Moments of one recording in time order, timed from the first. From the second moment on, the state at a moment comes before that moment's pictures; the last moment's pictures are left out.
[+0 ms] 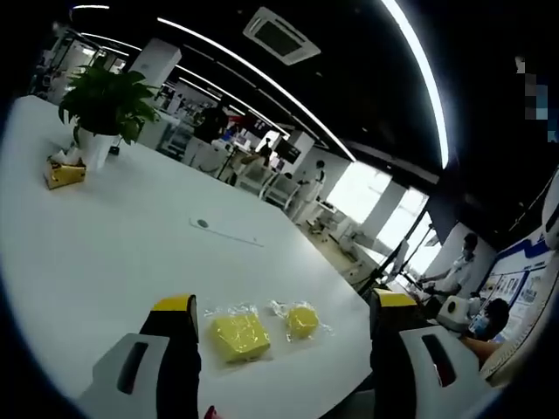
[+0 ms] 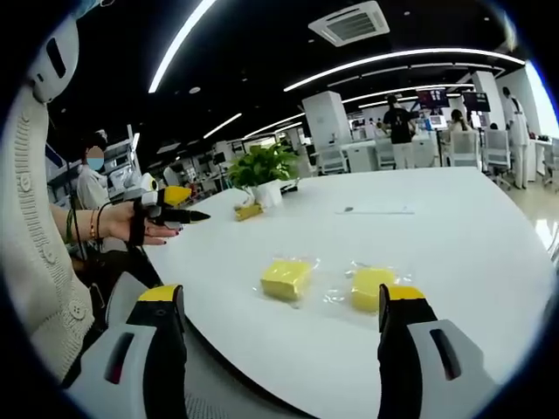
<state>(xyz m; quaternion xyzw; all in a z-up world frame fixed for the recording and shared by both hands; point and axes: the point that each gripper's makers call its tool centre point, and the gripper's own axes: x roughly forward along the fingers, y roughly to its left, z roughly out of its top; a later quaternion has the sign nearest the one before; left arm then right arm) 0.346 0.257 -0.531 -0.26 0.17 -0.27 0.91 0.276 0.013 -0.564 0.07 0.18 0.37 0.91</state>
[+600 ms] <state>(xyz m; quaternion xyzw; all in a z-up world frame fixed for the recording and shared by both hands) 0.423 0.245 -0.580 -0.29 0.21 -0.30 0.89 0.297 0.015 -0.574 0.07 0.21 0.36 0.90</state>
